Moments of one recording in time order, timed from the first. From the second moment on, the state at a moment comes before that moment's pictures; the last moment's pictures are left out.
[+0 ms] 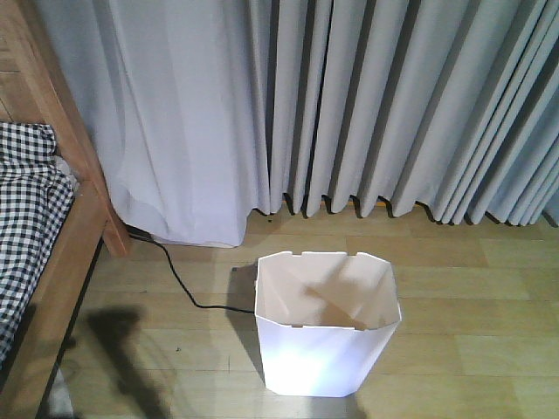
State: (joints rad) left arm -0.01 -0.01 0.03 -0.02 0.27 -0.02; right arm 0.08 0.39 -0.28 1.50 -0.18 -1.48
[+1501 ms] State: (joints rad) left arm -0.01 -0.01 0.03 -0.02 0.27 -0.02; right arm 0.08 0.28 -0.15 1.55 -0.03 -1.53
